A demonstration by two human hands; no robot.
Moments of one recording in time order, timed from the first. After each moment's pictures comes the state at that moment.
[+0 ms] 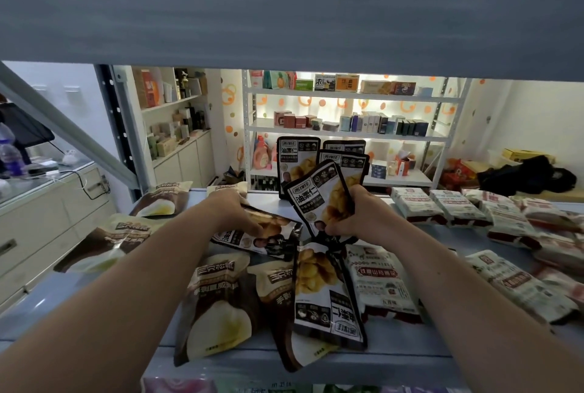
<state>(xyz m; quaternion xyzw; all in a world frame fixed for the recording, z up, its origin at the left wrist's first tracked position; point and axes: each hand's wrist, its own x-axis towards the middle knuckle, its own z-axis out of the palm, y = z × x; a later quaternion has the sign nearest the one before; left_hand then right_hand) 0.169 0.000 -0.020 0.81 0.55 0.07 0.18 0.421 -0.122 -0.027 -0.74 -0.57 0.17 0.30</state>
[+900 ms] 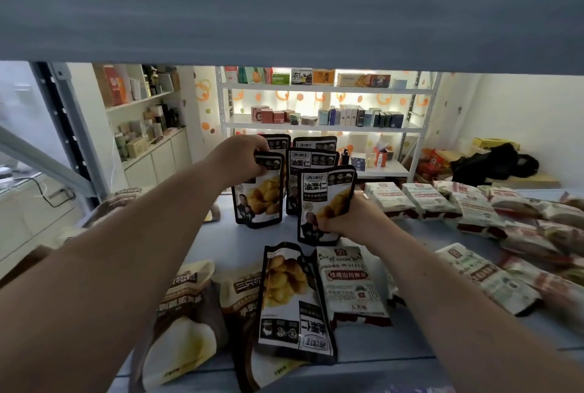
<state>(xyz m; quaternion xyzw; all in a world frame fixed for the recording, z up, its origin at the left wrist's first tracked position) 0.250 0.025 0.035 0.90 0.34 0.25 0.04 0.451 -0.126 -0.040 -0.79 -0.46 0.21 0.35</state>
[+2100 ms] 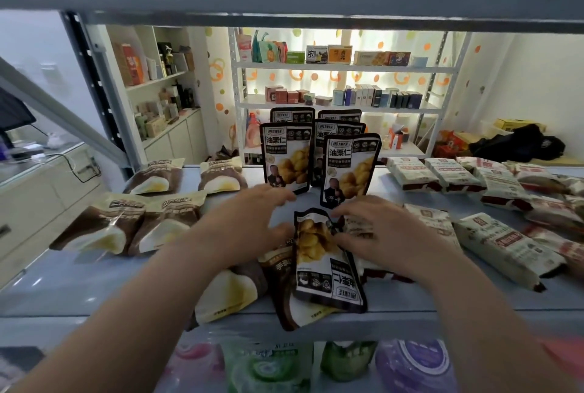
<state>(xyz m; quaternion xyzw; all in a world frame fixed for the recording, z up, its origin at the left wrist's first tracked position) 0.167 -0.108 -0.027 0.93 0.34 0.15 0.07 0.390 -0.224 -0.037 -0.70 -0.69 0.06 0.19</state>
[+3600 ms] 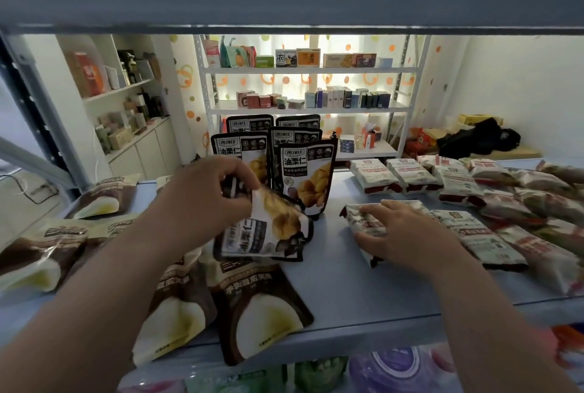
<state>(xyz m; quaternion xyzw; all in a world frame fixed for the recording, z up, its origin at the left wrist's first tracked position) 0.193 -0.123 0.024 0.86 0.36 0.31 0.17 0.481 -0.235 -0.053 -0.83 -0.55 0.01 0.08</state>
